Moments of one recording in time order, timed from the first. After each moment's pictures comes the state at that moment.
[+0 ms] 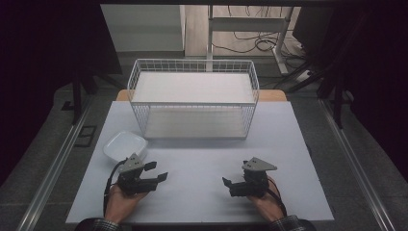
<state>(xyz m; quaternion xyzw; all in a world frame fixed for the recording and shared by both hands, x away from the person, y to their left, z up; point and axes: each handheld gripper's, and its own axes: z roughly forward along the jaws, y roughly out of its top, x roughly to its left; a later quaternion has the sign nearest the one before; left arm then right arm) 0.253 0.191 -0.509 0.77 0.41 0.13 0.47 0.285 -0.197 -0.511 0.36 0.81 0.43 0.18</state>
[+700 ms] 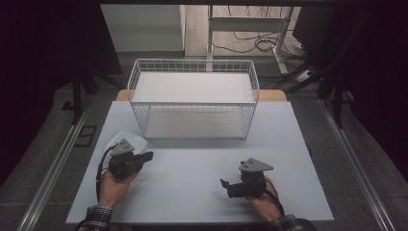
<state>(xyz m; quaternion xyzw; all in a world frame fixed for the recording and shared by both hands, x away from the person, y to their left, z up) 0.287 0.222 -0.494 0.76 0.43 0.15 0.46 0.286 -0.191 -0.515 0.35 0.82 0.42 0.17</state>
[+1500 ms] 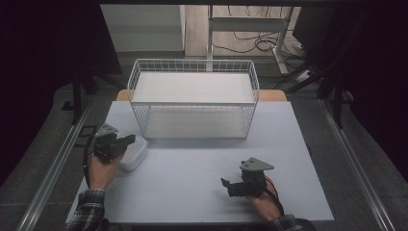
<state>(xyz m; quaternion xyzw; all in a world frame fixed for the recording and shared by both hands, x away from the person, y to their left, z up) 0.324 0.275 -0.486 0.72 0.51 0.20 0.43 0.288 -0.192 -0.516 0.36 0.82 0.42 0.17</state>
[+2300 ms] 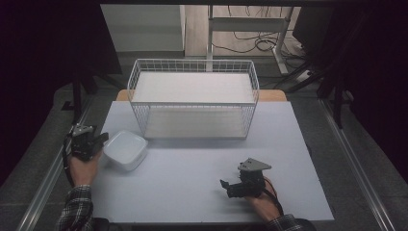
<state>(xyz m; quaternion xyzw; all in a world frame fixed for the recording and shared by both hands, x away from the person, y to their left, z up) 0.329 0.344 -0.512 0.66 0.60 0.26 0.38 0.289 -0.190 -0.521 0.35 0.83 0.40 0.16</state>
